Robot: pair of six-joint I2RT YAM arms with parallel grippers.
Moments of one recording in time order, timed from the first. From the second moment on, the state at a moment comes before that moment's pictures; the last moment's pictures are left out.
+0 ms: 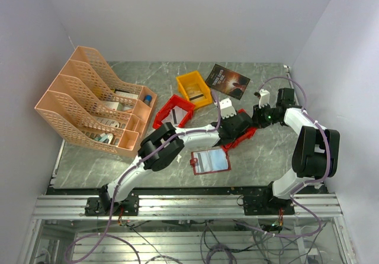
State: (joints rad) left arm -1.11 2.37 1.81 -0.10 -0.61 -1.10; right arm -0.14 1.63 0.99 -0.45 -0.62 -0.49
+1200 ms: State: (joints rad) left arm -1.10 2.19 1.62 0.07 -0.55 -0.97; right arm -0.18 1.62 0.99 -0.43 -0.57 -0.46
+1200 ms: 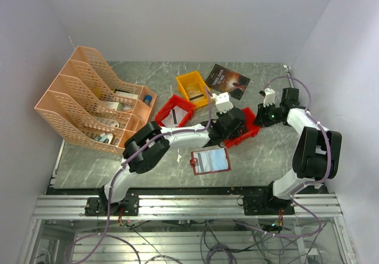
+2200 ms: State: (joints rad) left arm -1.09 1.56 0.87 0.54 -0.27 -0.83; right arm -0.37 1.81 1.24 -0.38 -0.53 -0.47
